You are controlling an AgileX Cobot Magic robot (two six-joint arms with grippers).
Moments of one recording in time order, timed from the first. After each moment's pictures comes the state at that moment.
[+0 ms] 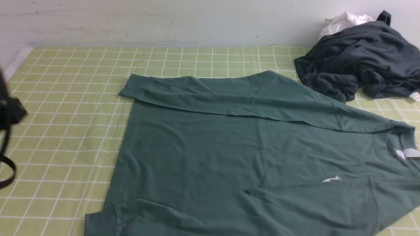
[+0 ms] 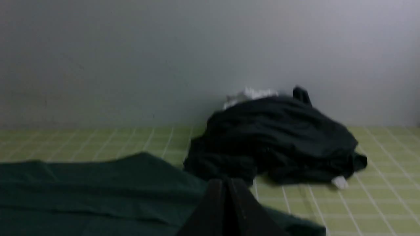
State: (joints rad) right arm 0.04 0.66 -0.51 -0.34 0.29 0.37; left arm -0.07 0.83 -0.57 0.18 0.23 -0.44
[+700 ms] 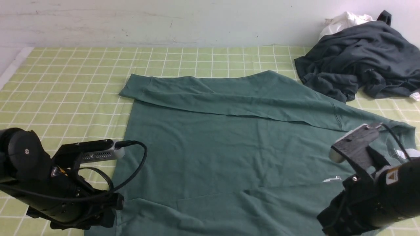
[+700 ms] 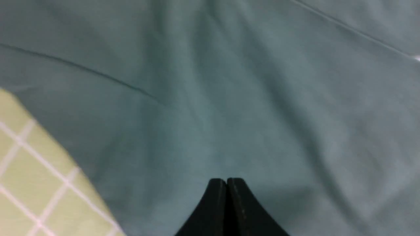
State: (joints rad) right arm 0.39 1.30 -0.72 0.41 0.81 -0.50; left arm -0.10 1.48 -0.68 -0.34 0.66 0.06
